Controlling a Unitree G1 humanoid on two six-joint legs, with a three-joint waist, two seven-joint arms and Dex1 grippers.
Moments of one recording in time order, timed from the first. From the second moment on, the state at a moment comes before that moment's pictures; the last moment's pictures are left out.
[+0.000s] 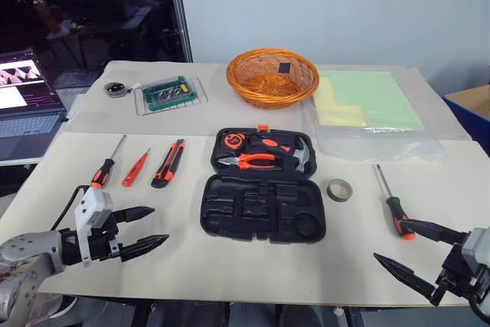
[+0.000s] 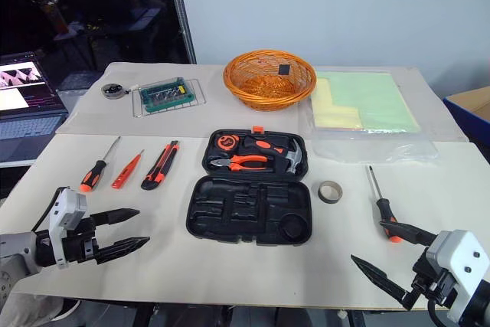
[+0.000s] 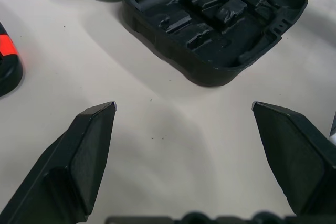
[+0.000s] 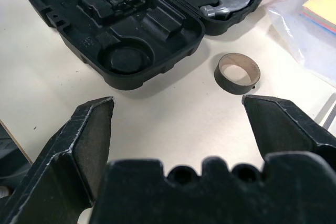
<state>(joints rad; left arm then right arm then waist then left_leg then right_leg) 0.24 0.84 0.38 -0.31 -0.63 0.50 -1.12 0.67 -0.65 -0.73 -0.68 0.53 0.26 1.00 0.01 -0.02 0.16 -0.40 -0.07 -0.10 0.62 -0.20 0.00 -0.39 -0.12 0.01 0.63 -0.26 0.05</state>
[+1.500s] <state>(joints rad) -0.59 0.85 0.28 0.42 -0.34 0.85 -0.57 0.03 -0.81 -0.31 -0.91 0.81 0.50 0.70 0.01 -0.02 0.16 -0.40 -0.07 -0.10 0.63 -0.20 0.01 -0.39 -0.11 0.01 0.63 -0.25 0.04</state>
